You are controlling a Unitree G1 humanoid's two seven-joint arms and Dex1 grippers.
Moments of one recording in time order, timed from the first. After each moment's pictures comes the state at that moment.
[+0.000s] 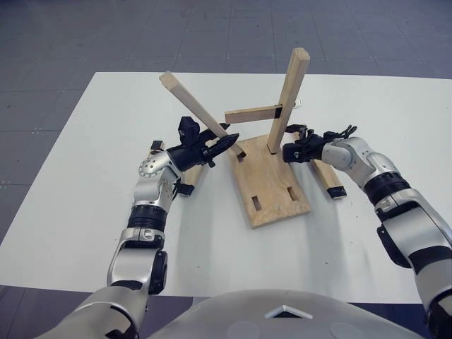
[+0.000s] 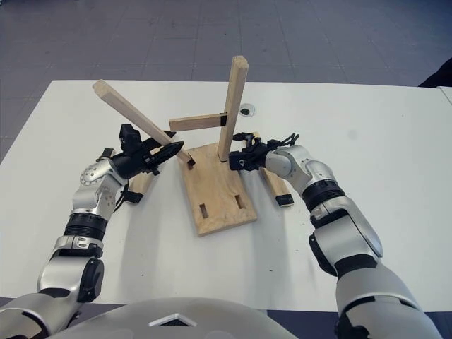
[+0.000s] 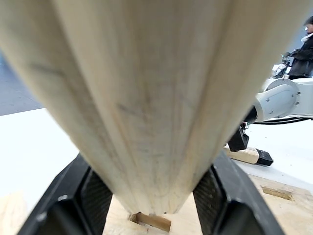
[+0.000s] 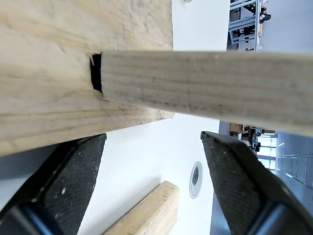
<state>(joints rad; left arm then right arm) -0.42 0.27 0.03 0.55 -0.39 -0.04 -1.07 -0.76 -0.45 0.54 0.91 -0.64 -0.55 0.40</state>
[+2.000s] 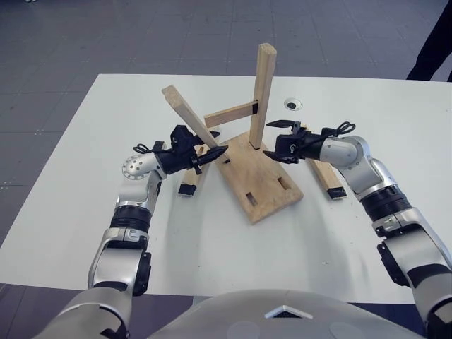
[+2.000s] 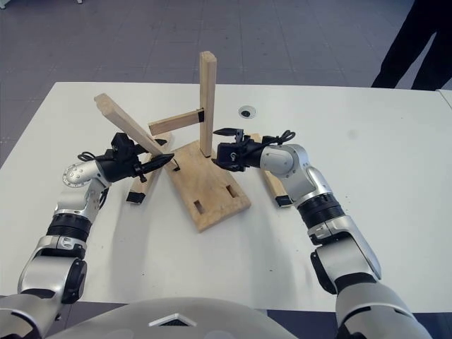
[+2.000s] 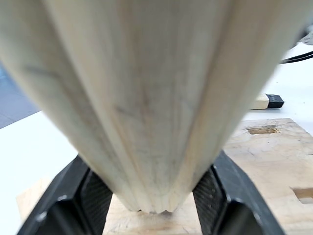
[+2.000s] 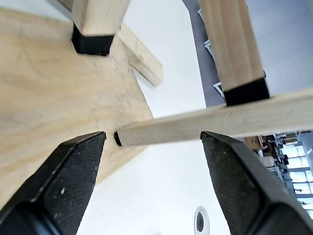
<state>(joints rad) -0.40 0.38 -0.04 0.62 -0.31 -0.22 -1.08 -0.58 -0.45 0.41 0.39 -0.33 -0.31 0.73</state>
